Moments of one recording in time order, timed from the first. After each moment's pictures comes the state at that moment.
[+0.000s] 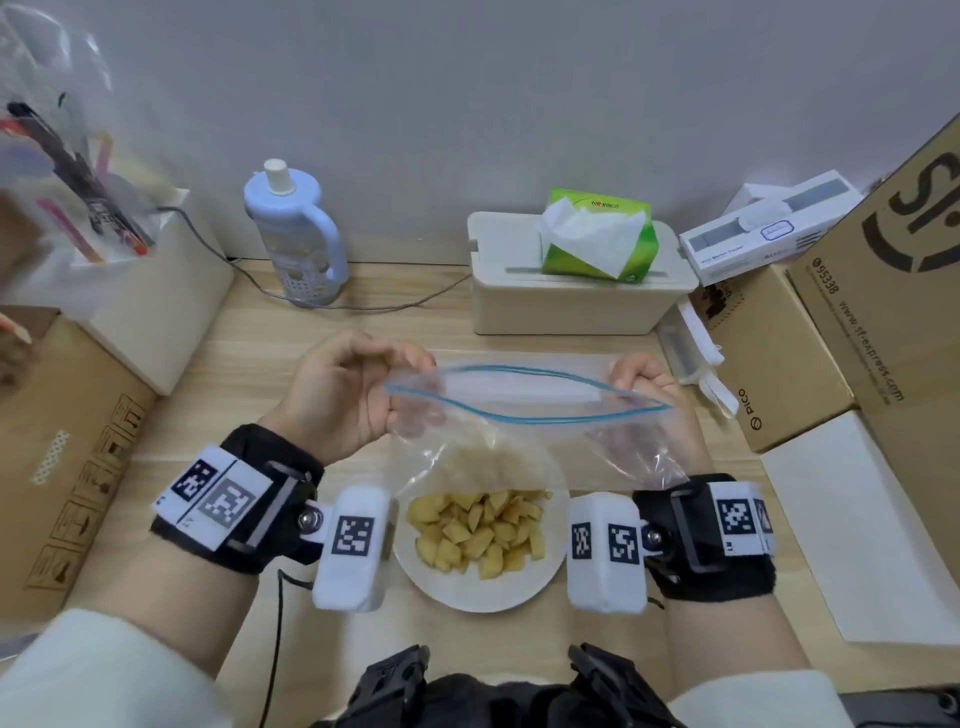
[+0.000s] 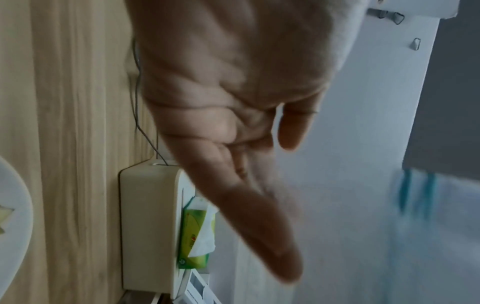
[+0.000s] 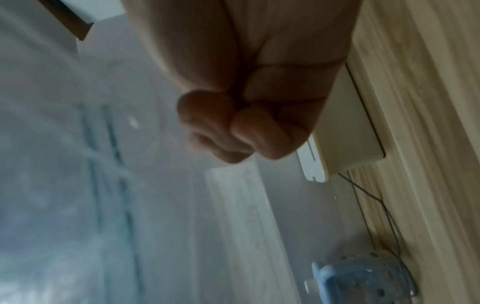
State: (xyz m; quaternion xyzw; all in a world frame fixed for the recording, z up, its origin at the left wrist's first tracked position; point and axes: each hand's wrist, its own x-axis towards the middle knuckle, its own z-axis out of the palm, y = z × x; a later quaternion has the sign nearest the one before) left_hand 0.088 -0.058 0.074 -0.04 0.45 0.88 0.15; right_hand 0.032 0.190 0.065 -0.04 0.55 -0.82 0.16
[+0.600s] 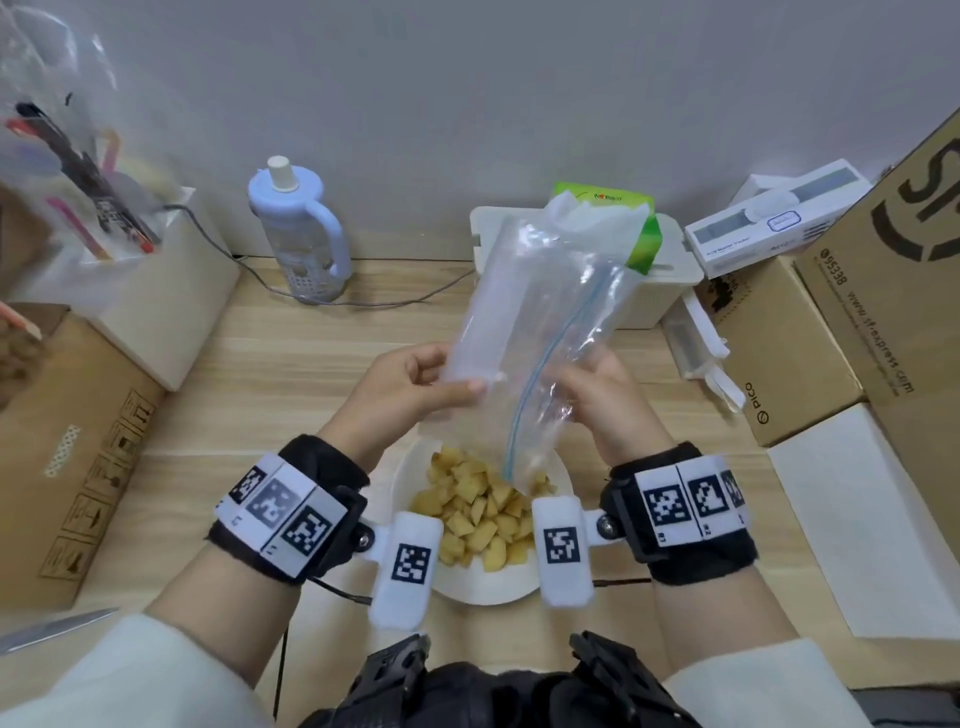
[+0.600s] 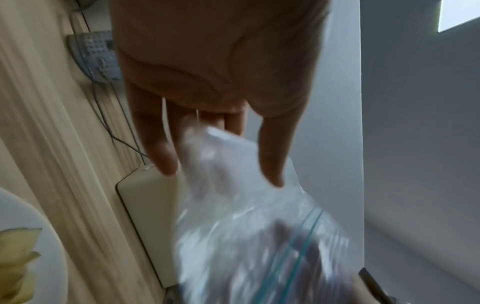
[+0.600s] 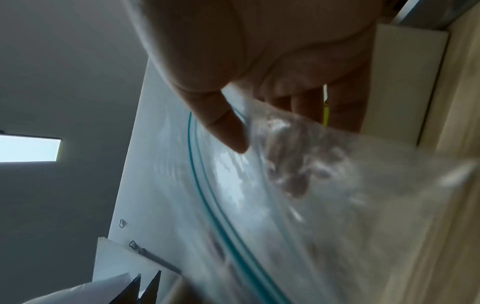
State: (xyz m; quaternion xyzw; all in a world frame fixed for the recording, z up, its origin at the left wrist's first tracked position) left_hand 0.088 -0.026 0.061 -0.09 0.69 0.71 0.06; right_hand 0.042 0.150 0.084 -0.04 0.69 -0.69 0.20
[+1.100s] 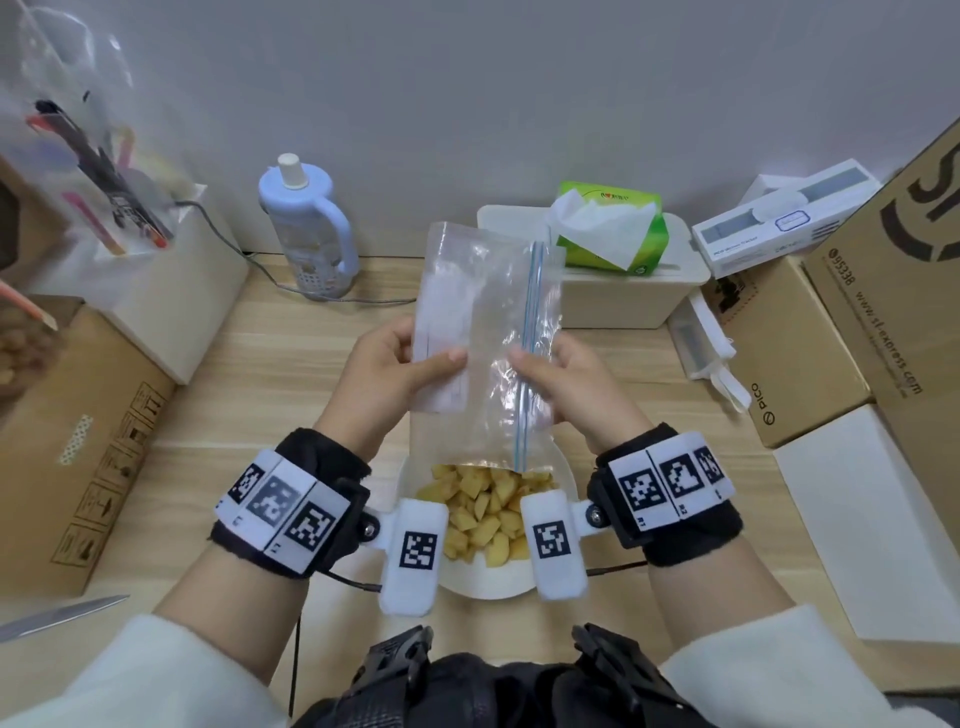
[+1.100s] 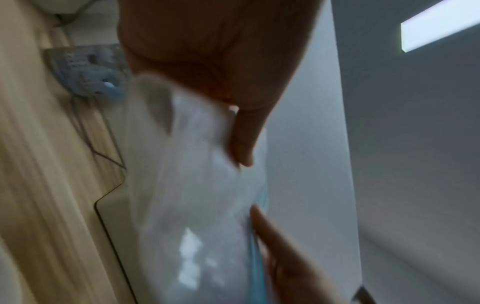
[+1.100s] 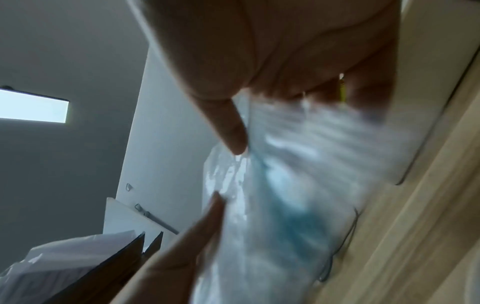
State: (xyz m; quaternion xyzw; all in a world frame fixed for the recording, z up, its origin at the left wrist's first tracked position) left_hand 0.088 -0.030 0.063 -0.12 0.67 0.73 -0.04; right_hand 0.036 0.140 0.075 -0.10 0.79 -0.56 0.24
